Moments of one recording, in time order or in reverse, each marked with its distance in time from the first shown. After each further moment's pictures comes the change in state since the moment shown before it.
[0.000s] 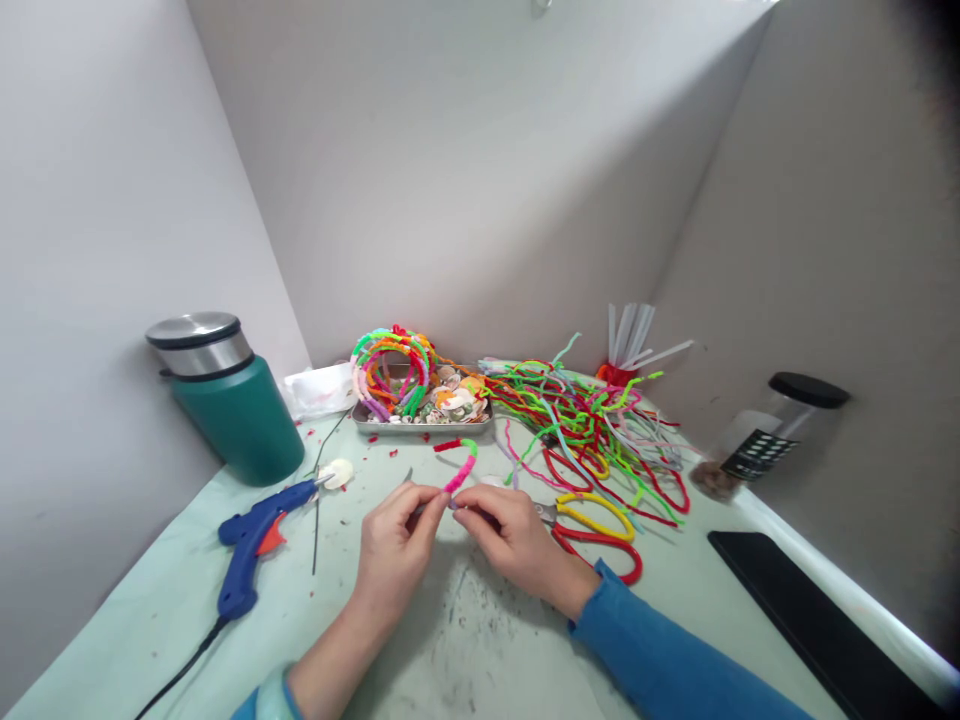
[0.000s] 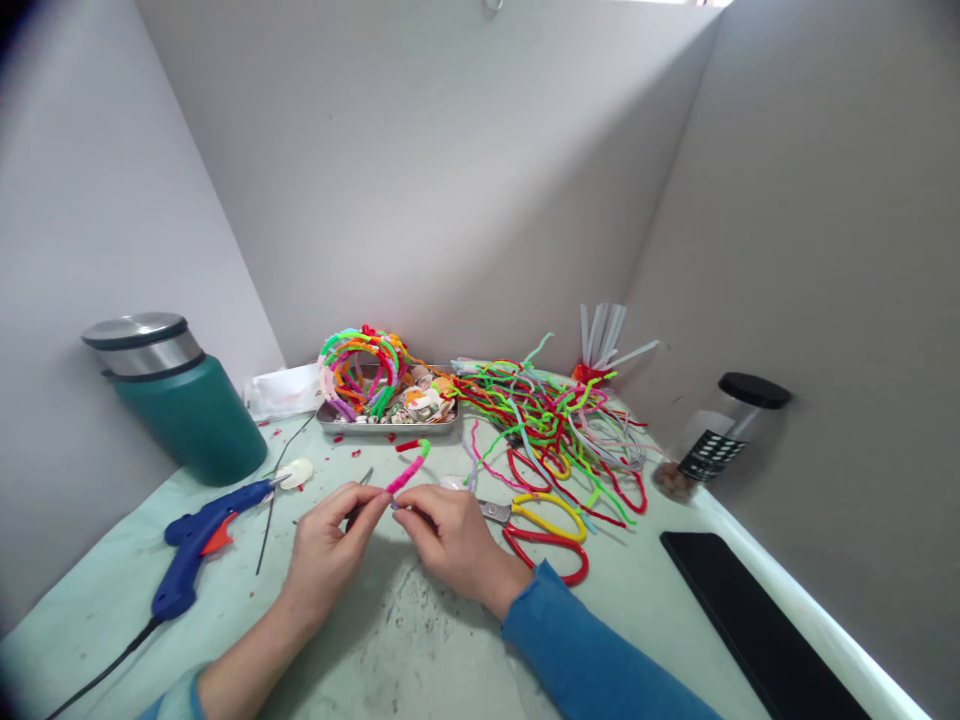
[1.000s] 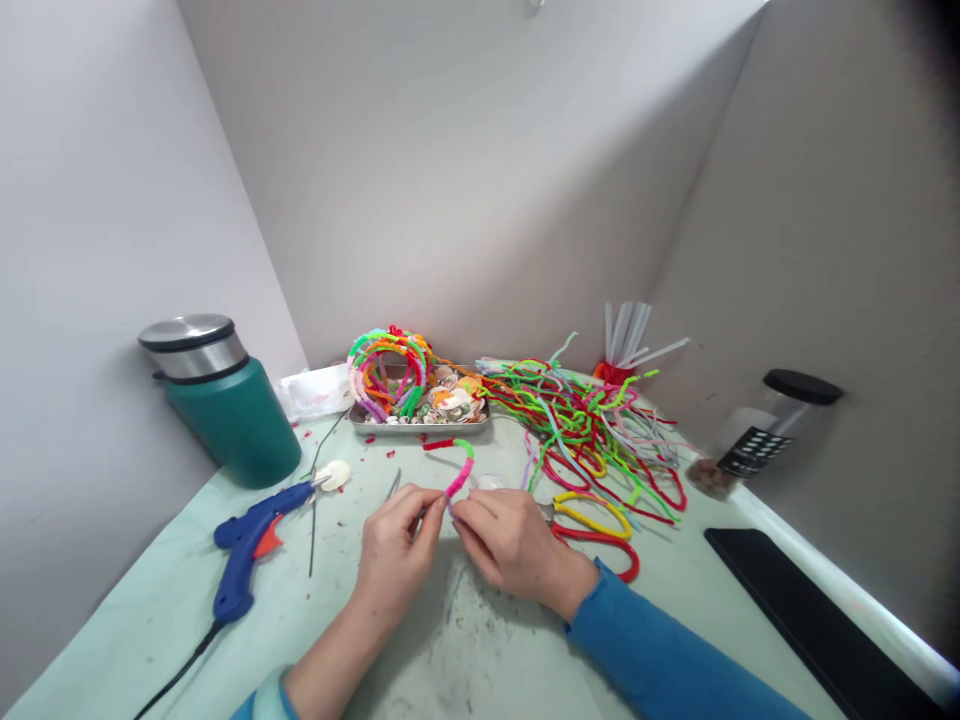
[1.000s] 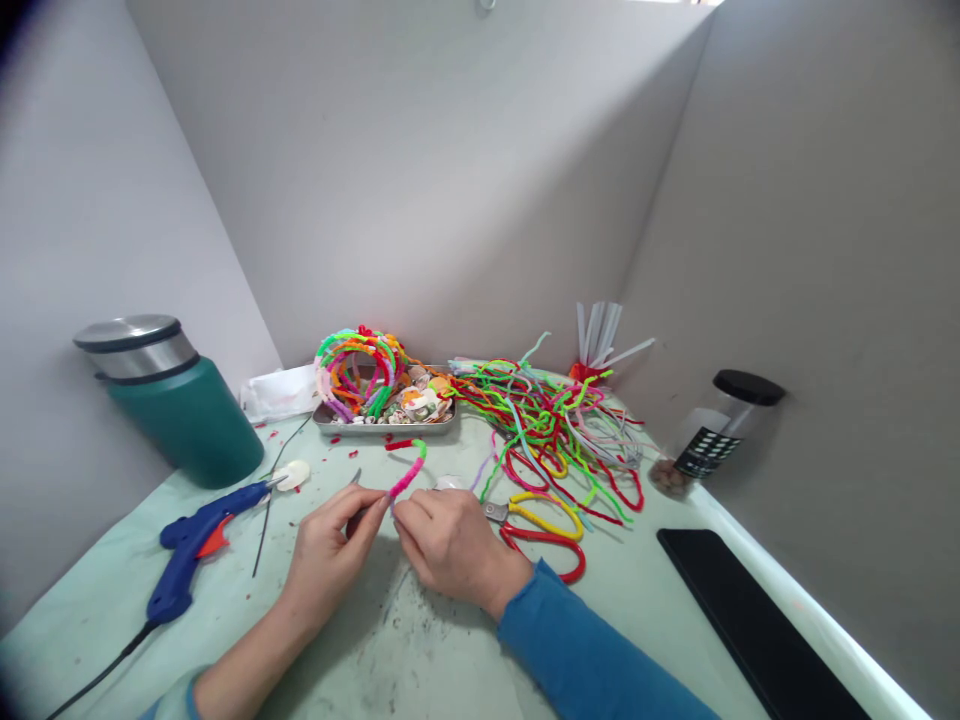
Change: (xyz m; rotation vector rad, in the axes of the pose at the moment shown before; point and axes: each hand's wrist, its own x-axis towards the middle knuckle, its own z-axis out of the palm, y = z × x) left_hand -0.001 -0.003 0.002 0.100 -0.044 0.088; right_hand -0.004 0.004 -0.005 -0.601 -0.127 -0.288
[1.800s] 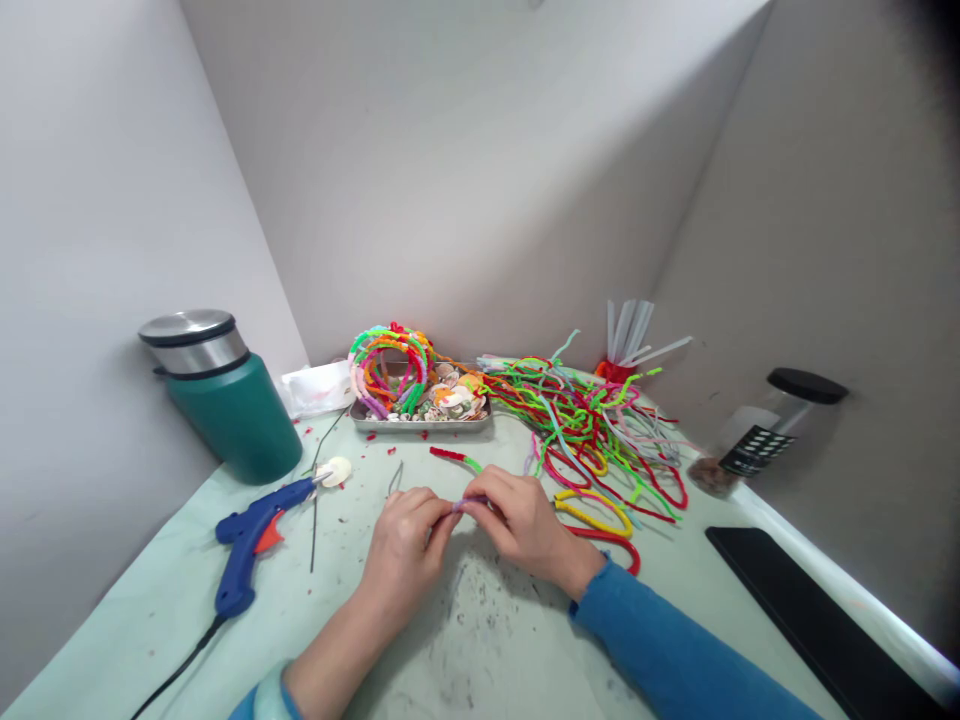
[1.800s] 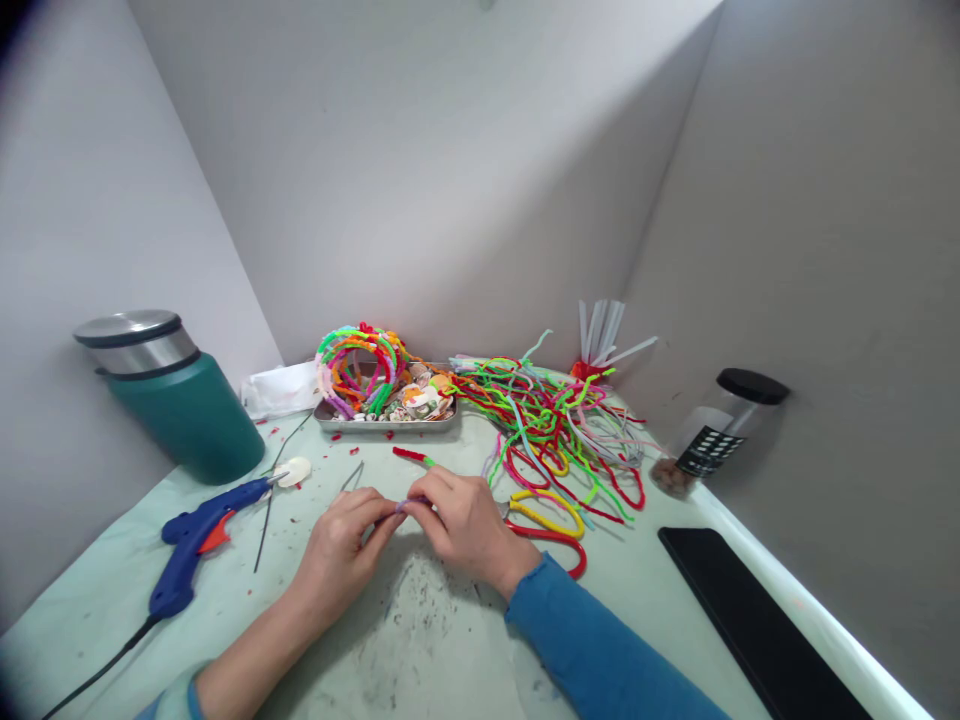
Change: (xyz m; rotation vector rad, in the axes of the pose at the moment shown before) left_hand -0.002 -0.006 0.004 0.232 -0.129 0.154; right_hand 0.001 0.014 0.000 0.297 0.086 0.149
